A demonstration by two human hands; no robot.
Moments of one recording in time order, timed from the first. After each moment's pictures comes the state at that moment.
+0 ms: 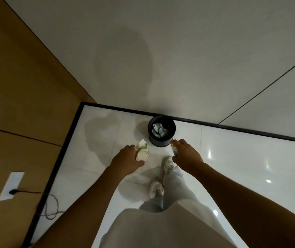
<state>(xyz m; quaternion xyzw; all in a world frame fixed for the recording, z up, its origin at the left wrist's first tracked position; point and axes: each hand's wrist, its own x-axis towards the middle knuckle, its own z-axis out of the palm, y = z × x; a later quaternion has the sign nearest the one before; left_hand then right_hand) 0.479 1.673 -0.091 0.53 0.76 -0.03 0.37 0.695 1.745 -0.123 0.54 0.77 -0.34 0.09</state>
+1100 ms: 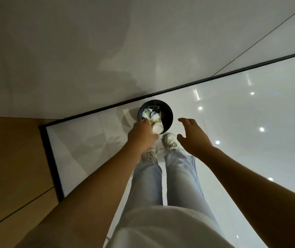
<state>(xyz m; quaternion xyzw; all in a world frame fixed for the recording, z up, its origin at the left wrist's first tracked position) 0.452 1.946 -0.256 0.67 0.62 -0.17 0.38 0.626 1.897 -0.247 0.73 0.54 -0.41 0.03</state>
